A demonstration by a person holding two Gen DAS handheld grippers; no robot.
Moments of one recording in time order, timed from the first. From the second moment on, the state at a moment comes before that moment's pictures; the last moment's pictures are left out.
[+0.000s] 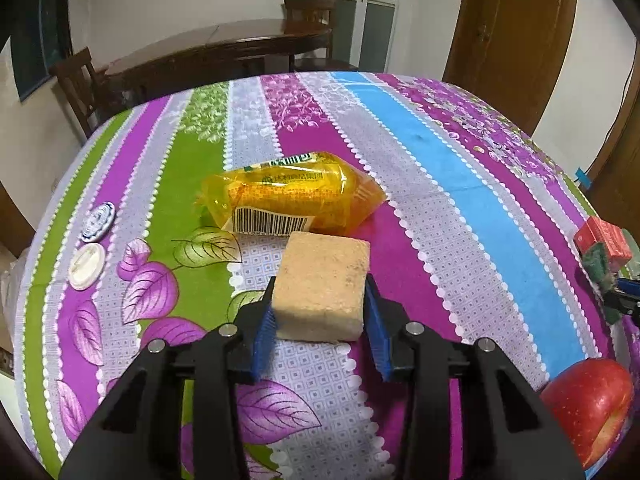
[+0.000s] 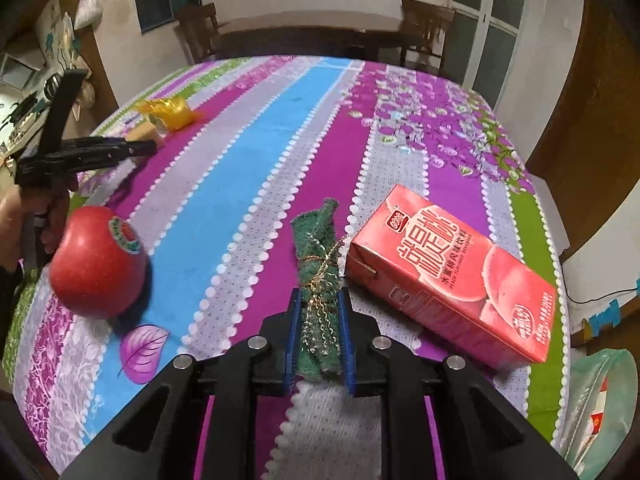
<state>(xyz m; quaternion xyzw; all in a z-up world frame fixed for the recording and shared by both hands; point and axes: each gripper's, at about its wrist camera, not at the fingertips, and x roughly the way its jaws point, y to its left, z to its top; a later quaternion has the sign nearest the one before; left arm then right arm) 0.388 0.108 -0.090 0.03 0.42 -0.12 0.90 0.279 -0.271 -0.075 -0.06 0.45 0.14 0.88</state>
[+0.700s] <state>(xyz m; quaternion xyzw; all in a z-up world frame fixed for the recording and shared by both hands) 0.203 0.037 0.027 0.00 0.24 -0.12 0.96 0.128 -0.274 0.008 -0.02 0.25 0.12 0.96</state>
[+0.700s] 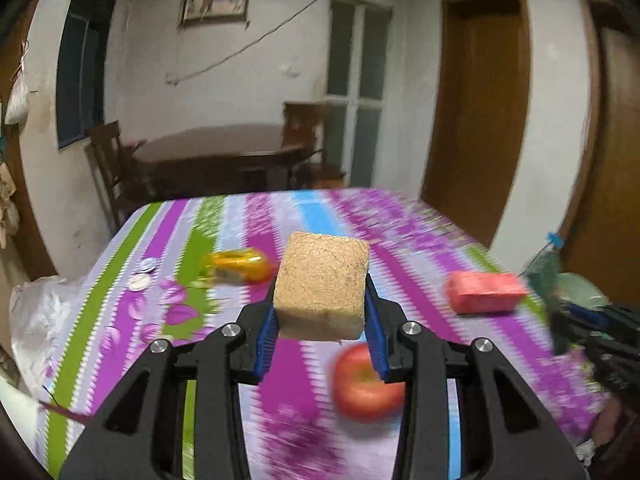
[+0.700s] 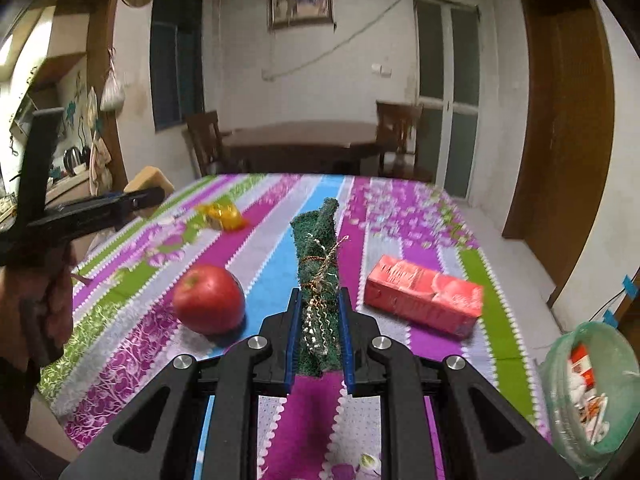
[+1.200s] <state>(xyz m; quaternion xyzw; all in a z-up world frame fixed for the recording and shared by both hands) 0.150 -0.124 0.045 0.02 0.20 -0.25 0.95 0.037 -0.372 0.064 -0.01 0.19 0.05 0.98</state>
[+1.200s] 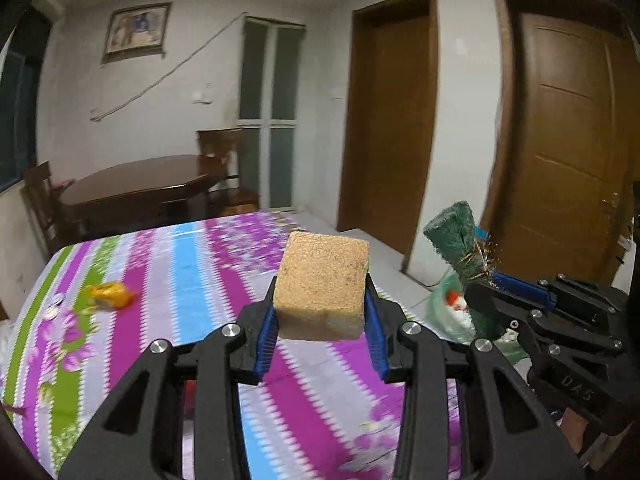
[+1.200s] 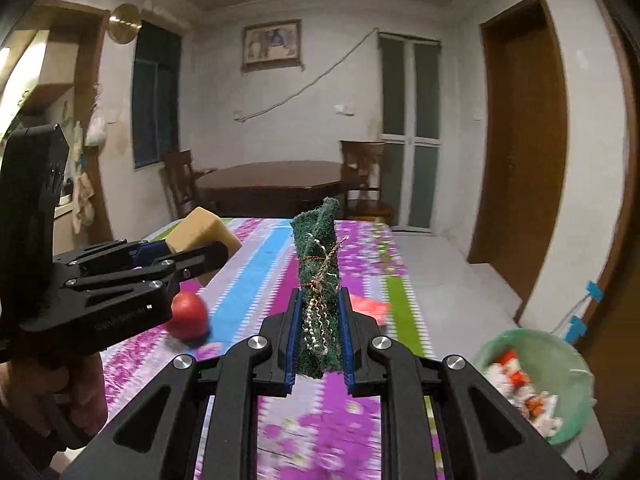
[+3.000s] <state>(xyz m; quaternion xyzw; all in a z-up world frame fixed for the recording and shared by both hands) 0.196 -0.451 -0.044 0.12 0.30 -0.39 0.86 0.070 -0.729 -0.035 0.12 0.36 -0.12 0.92</state>
